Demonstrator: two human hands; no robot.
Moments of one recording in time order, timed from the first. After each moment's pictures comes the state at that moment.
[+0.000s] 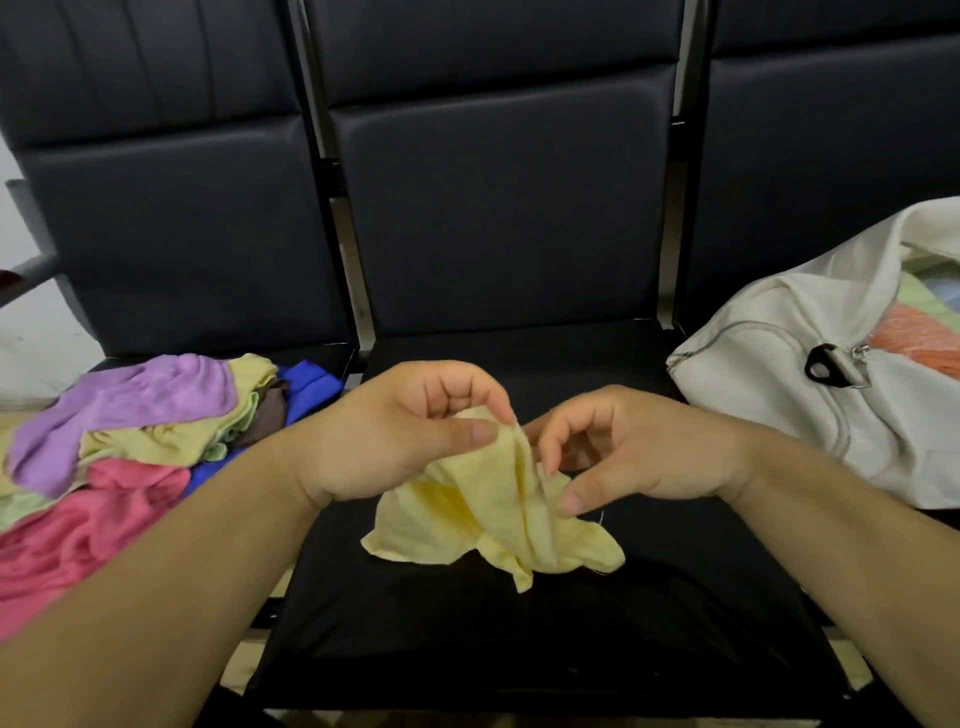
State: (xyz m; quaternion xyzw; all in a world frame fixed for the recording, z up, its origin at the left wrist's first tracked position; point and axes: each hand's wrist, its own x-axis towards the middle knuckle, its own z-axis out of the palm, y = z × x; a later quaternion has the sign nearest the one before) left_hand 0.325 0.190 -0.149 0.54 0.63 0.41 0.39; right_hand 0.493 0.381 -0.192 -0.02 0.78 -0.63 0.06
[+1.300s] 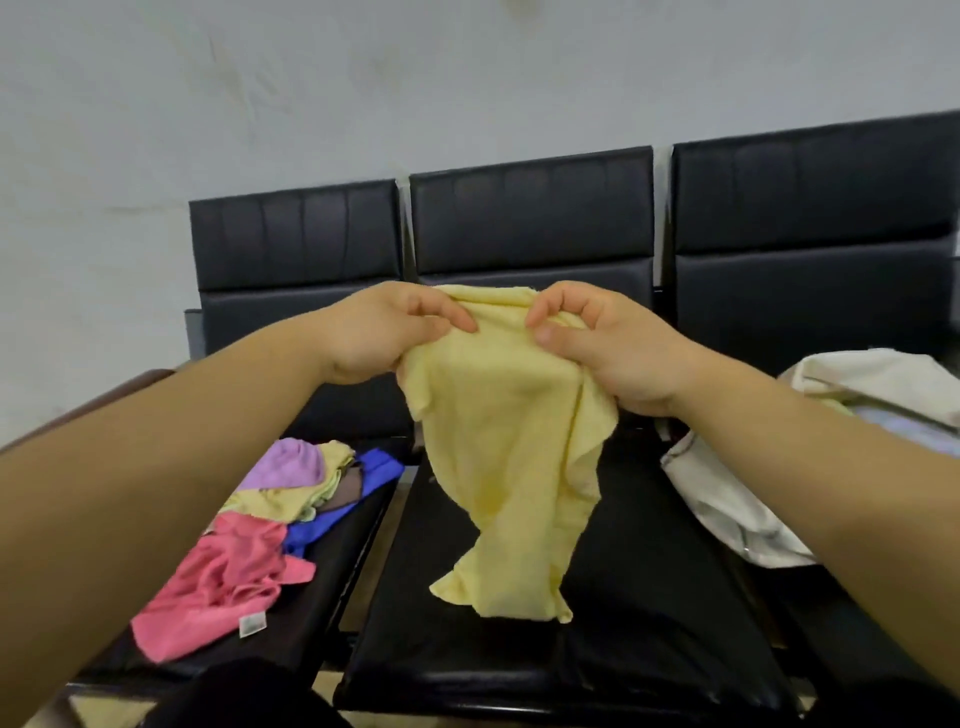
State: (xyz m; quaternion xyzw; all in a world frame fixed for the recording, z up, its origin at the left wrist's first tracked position) left_hand 0.318 0.128 0.026 0.51 0.75 0.37 0.19; right_hand 0.508 0.305 -0.008 0.02 0.83 -0.51 -0.21
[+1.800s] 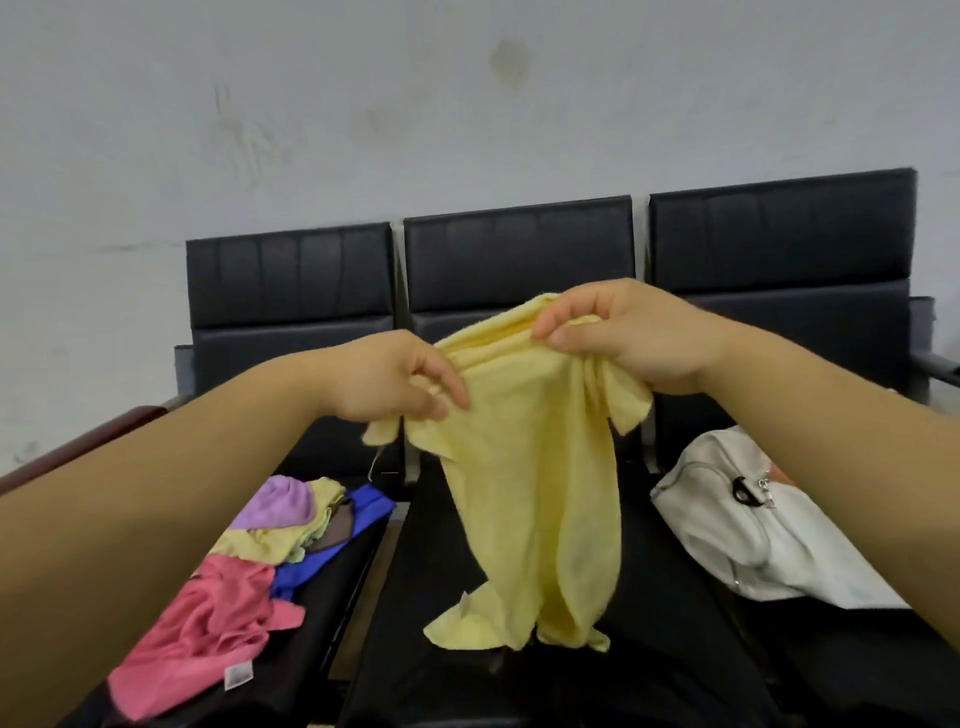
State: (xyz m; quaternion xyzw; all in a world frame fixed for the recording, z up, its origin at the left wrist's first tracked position) left_hand 0.324 0.117 0.044 0.62 0.77 0.15 0.08; right_hand 0.531 0.309 0.048 0.05 0.89 -0.40 -0.20
